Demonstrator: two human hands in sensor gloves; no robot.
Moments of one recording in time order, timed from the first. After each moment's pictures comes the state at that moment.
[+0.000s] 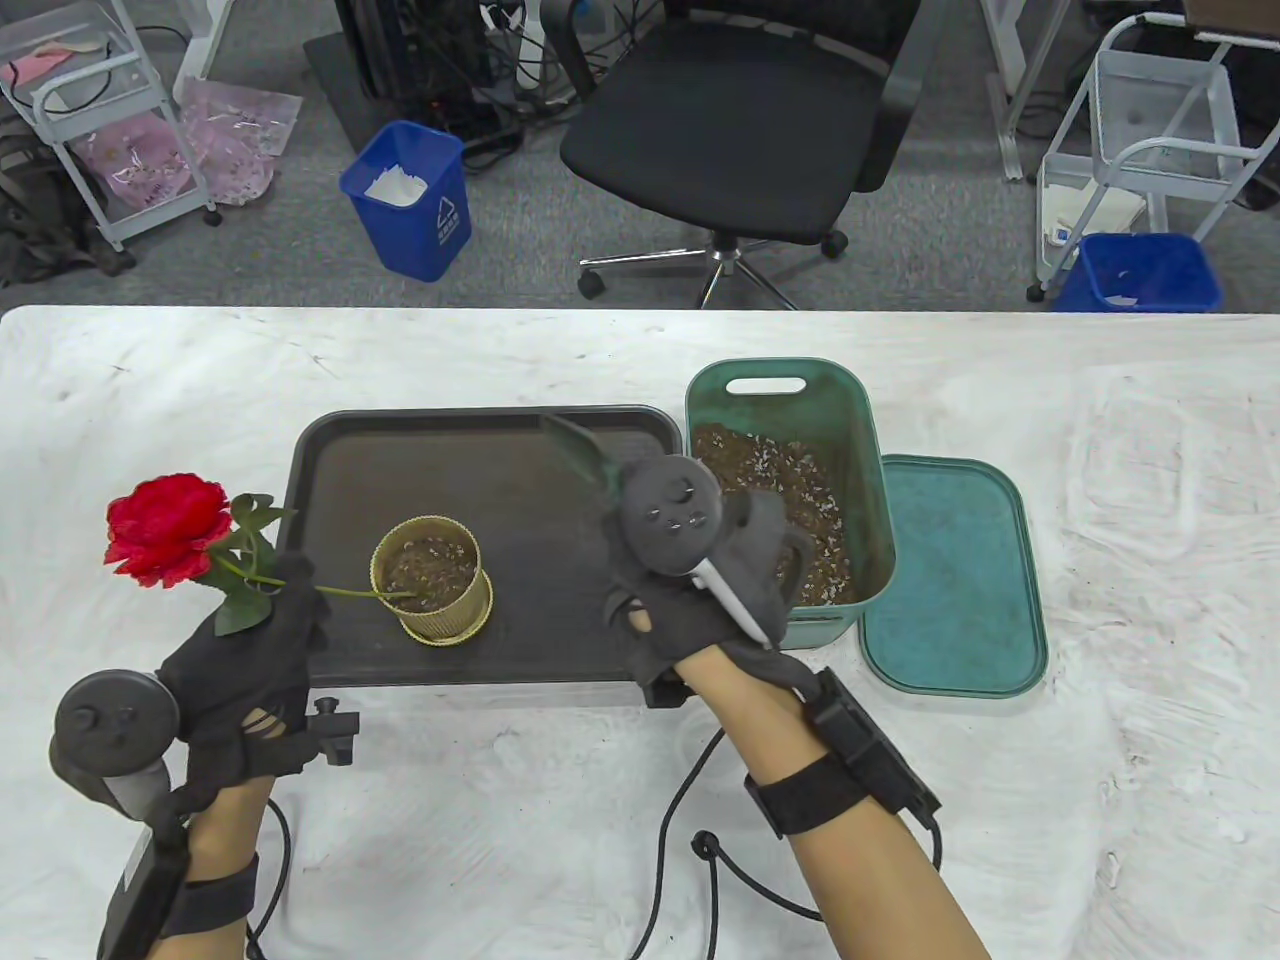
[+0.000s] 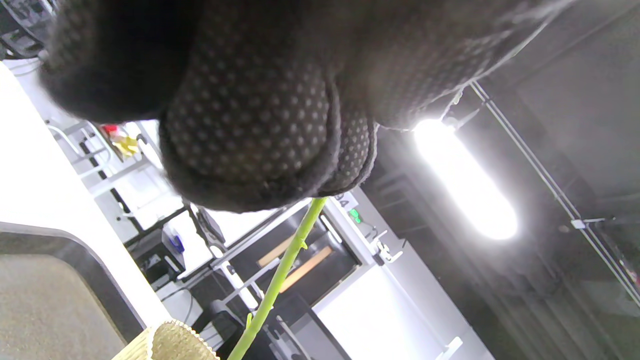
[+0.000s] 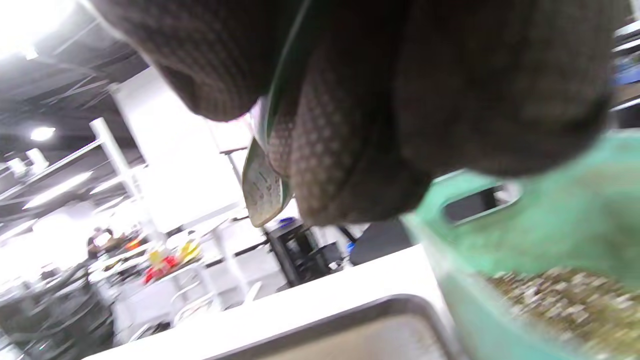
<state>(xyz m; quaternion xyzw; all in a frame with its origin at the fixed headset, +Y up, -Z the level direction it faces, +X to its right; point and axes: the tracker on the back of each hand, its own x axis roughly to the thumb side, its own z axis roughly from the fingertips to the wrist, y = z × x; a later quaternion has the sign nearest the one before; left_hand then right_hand) -0.355 -0.654 -0.193 0.26 0.03 0.45 0.85 0.036 -0.542 -0.268 -0.01 -0.07 0.97 0.24</state>
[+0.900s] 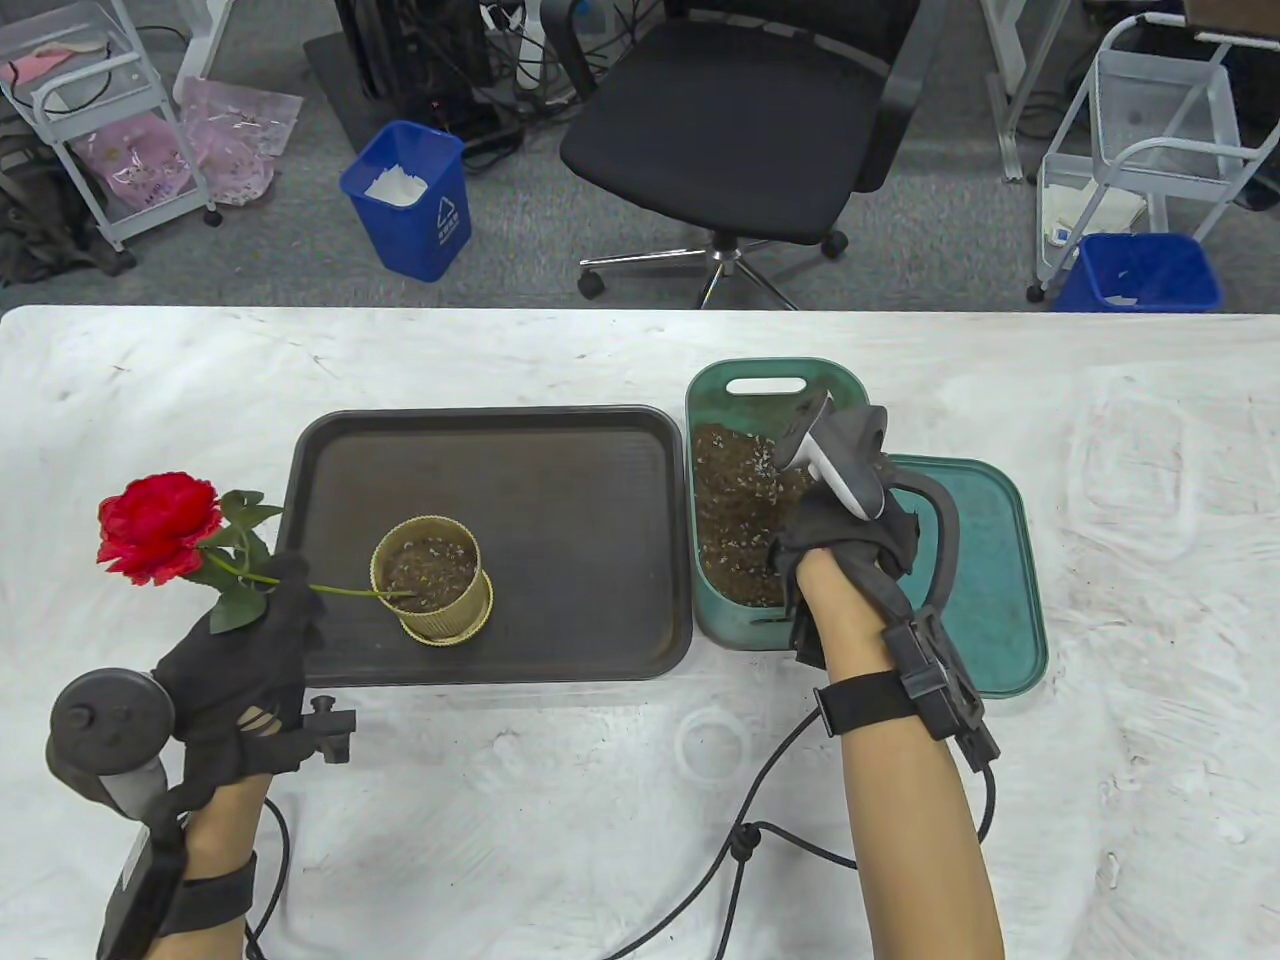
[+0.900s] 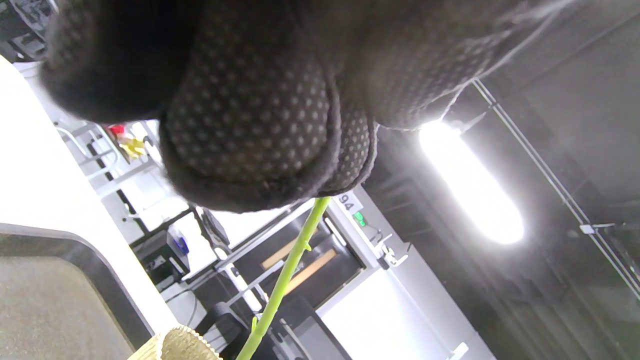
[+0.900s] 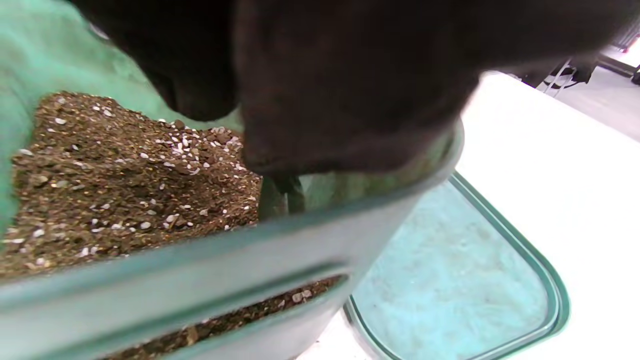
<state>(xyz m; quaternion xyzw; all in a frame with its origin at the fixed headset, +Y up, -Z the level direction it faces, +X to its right) -0.358 -0.655 -0.193 0.26 0.04 0.46 0.85 0.129 -0.619 -0.336 -0.24 0.24 0.94 0.01</state>
